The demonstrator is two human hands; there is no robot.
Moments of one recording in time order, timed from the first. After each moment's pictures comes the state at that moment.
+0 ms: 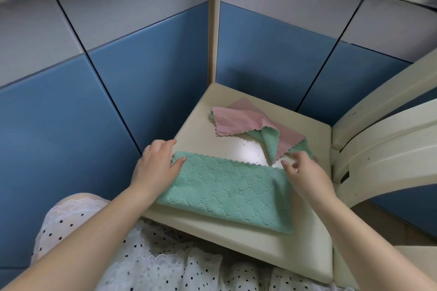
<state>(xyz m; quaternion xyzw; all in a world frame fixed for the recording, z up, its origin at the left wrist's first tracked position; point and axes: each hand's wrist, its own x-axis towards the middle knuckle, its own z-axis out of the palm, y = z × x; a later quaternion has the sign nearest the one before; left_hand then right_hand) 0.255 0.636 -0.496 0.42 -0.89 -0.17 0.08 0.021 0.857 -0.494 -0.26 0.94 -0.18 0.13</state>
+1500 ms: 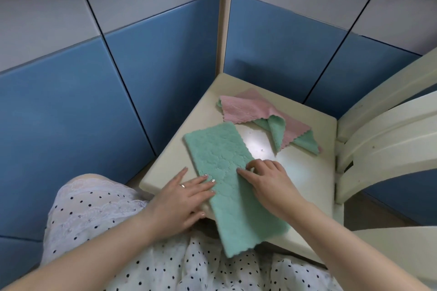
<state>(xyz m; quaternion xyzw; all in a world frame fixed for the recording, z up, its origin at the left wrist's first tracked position) 0.310 0.700 -0.545 0.03 -1.00 -0.04 0.05 0.090 0.845 -0.522 -0.63 0.78 0.00 -0.03</state>
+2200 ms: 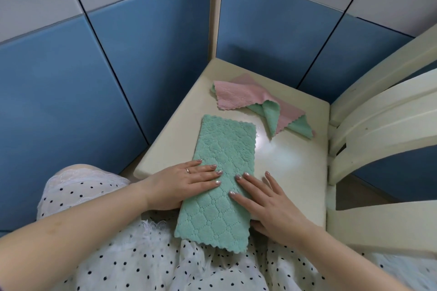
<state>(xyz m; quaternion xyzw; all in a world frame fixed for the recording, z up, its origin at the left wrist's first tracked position) 0.293 0.666 -0.561 -0.16 -0.99 -0.02 0.02 0.119 0.913 -0.541 -0.72 0.69 0.04 0.05</state>
